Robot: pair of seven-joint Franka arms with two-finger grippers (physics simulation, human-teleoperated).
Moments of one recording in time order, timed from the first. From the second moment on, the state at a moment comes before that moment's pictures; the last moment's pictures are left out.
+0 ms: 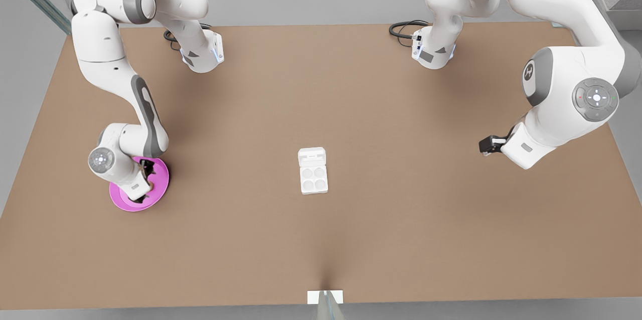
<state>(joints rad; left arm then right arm) -0.23 0.37 0.15 -1.18 0.03 1.44 -0.05 -0.09 0.54 -0.07 -1.97 -0.10 2.47 -1.52</state>
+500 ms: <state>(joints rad) -0.23 0.37 0.15 -1.18 0.03 1.43 -0.05 -0.12 0.57 -0.07 -1.95 -0.10 2.47 -1.53</state>
